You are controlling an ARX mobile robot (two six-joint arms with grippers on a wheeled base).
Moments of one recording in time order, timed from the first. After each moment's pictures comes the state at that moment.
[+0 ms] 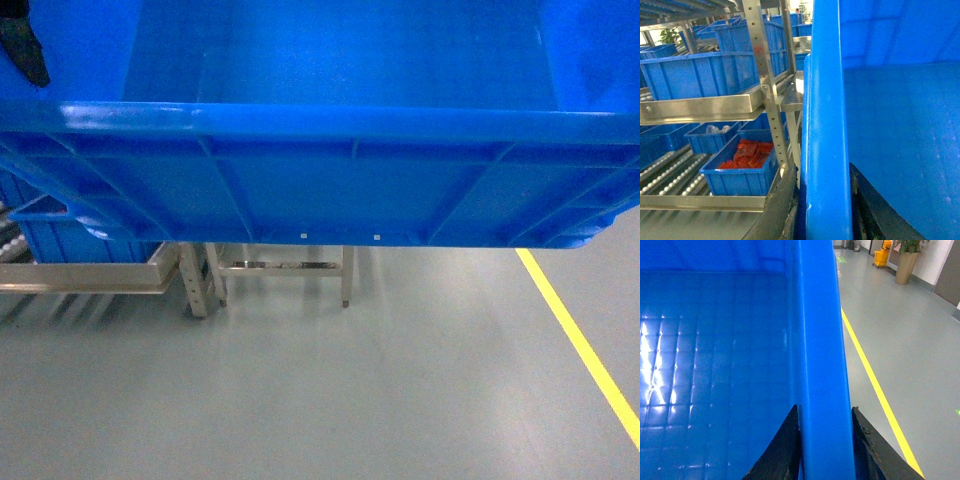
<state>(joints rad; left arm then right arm) -0.23 1.44 0.75 0.79 -0.34 0.13 0.20 1.44 0.82 0.51 0.28 0.05</state>
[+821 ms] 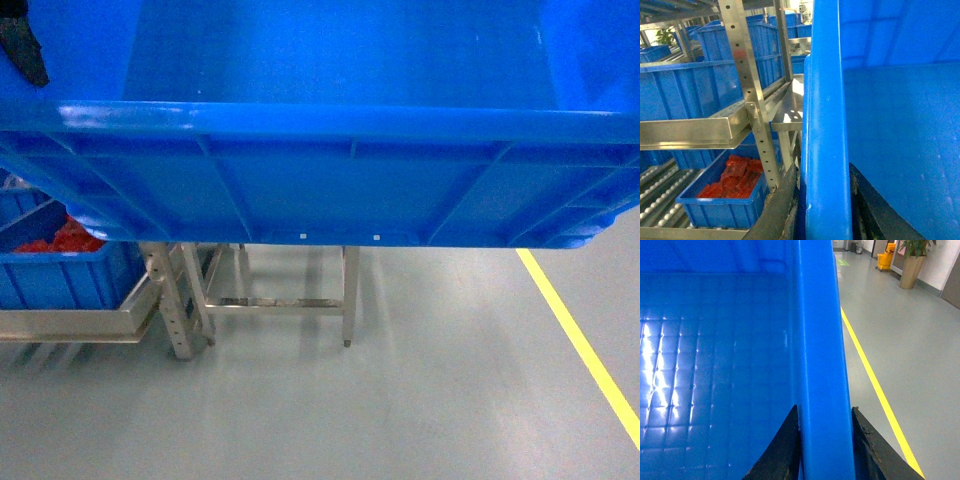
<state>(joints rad) -0.23 1.44 0.75 0.79 -0.34 0.13 0.20 1.44 0.82 0.51 0.28 0.05</state>
